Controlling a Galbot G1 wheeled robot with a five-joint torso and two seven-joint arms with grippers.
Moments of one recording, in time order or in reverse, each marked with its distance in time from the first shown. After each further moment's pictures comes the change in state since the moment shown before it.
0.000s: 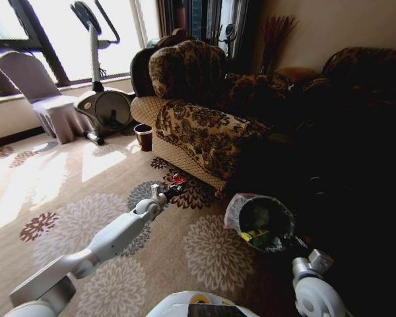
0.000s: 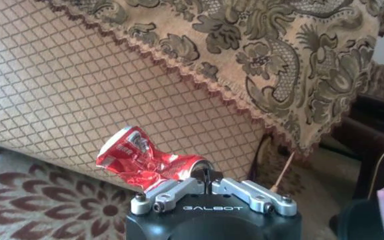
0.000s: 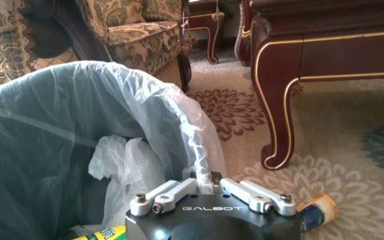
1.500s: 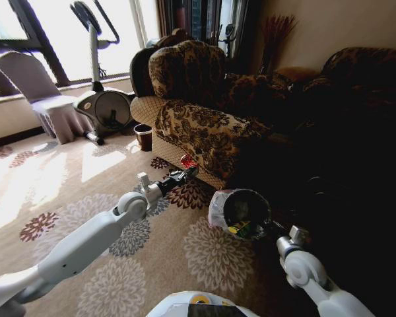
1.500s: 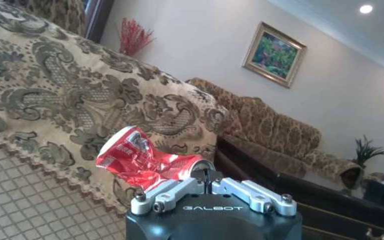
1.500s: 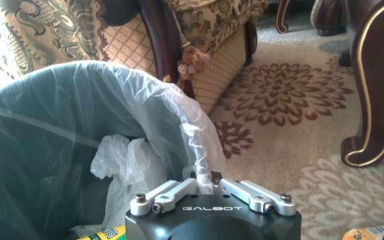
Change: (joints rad) left arm 0.108 0.253 -0.136 -0.596 -0.196 0.069 -0.019; right arm 0.266 -0.053 -0.117 -0.109 0.109 -0.208 -0.173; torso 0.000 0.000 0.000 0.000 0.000
